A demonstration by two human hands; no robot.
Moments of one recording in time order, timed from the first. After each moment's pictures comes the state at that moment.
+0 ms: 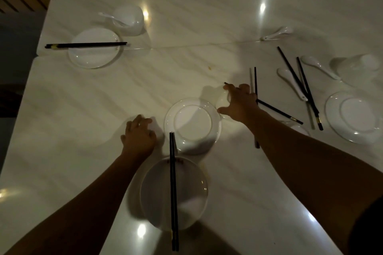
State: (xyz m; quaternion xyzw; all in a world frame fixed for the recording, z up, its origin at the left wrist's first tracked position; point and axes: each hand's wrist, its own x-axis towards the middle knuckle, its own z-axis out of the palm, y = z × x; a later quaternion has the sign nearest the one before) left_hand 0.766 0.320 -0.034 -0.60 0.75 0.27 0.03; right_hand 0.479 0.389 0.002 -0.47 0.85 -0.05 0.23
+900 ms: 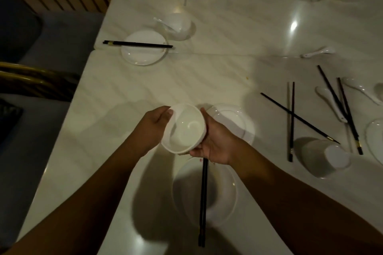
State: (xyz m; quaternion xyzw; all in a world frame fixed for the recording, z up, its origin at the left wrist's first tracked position) left_hand 0.820 0.311 0.067 -0.54 0.65 0.50 -0.18; right_hand 0.658 0.378 0.046 -0.03 0.48 -0.36 0.80
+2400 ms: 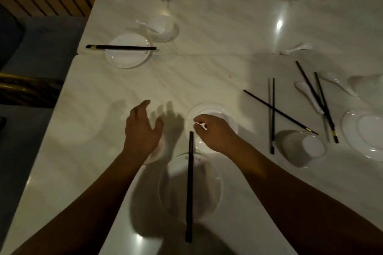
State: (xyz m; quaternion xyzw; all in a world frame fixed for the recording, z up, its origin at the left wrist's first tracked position) left_hand 0.801 0.327 0.039 -0.60 0.73 0.28 -0.17; right_hand 0.613 0.401 0.043 -0.51 0.74 -0.19 0.39
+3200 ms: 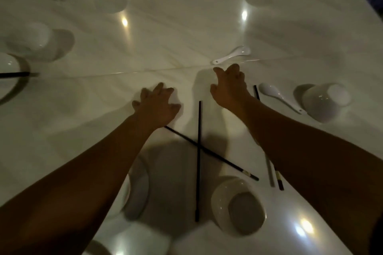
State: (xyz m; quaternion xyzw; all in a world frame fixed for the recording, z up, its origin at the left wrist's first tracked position) left_hand 0.445 0.245 -0.042 -0.49 0.83 0.23 0.13; right_hand 0.254 0.322 -0.036 -0.46 0.87 -0.07 0.15
